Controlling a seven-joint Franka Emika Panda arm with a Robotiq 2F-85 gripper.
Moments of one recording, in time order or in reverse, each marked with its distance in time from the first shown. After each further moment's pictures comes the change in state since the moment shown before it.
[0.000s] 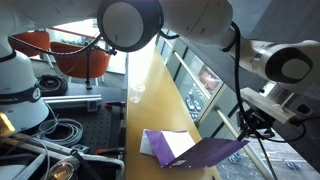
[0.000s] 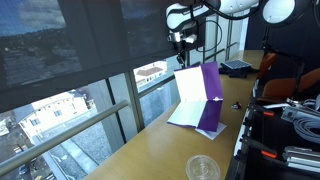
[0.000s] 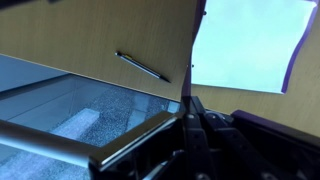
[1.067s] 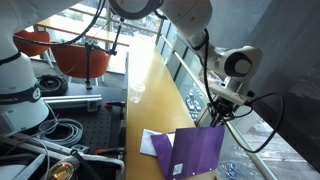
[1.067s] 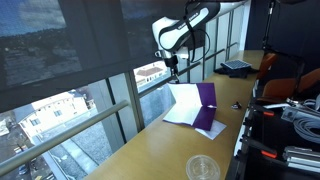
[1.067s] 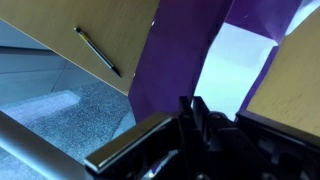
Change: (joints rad) arm 0.199 -0.177 0.018 -0.482 -0.151 0.276 -0.002
